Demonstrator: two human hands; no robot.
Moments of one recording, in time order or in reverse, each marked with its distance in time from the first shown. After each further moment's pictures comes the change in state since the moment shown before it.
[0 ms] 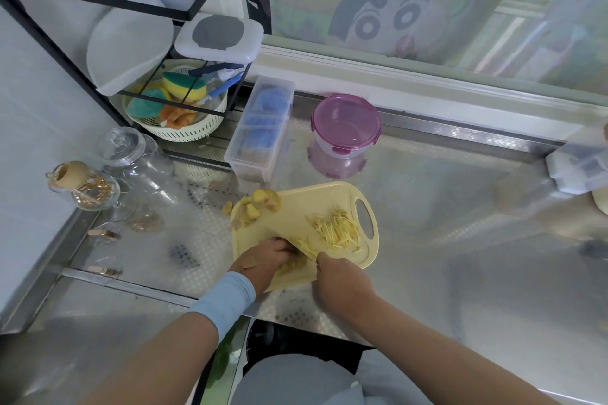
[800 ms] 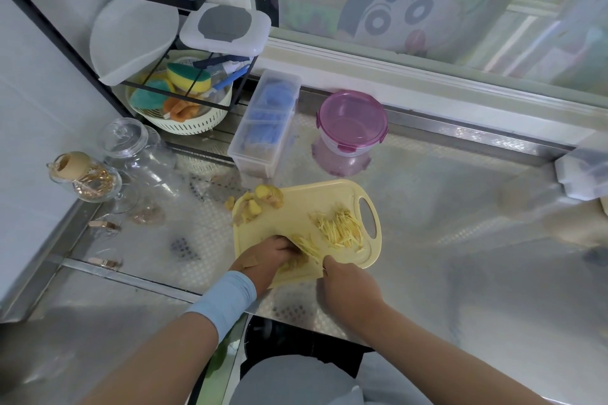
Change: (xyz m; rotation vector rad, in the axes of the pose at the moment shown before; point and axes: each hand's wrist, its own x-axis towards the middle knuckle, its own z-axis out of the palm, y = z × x) left_hand -0.006 0.003 -0.001 -0.052 0.025 0.001; right_hand -0.008 0.008 0.006 -0.024 0.020 -0.004
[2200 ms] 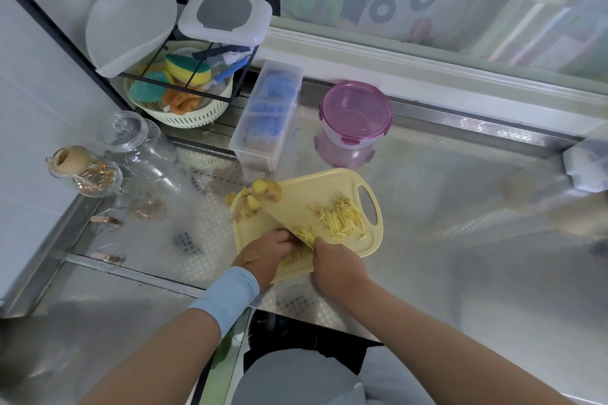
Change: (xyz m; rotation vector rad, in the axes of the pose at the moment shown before) left_hand 0.000 -0.007 0.006 0.011 0.061 0.009; right_hand 0.025 -0.024 -0.012 0.046 -0.065 0.012
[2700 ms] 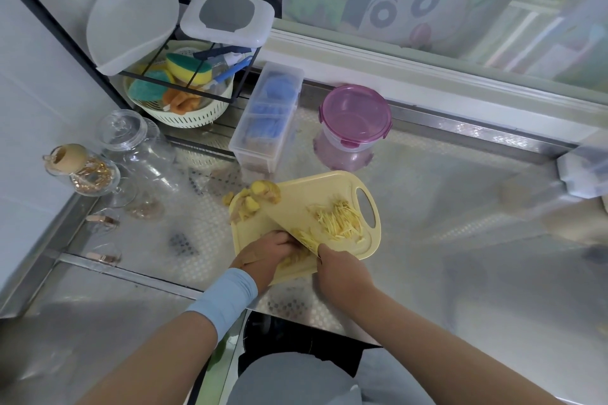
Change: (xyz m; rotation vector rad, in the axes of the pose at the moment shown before) left_hand 0.000 -0.001 0.001 -0.015 -0.002 0.050; right_hand -0.008 0.010 0.003 -0.027 -0.001 0.008
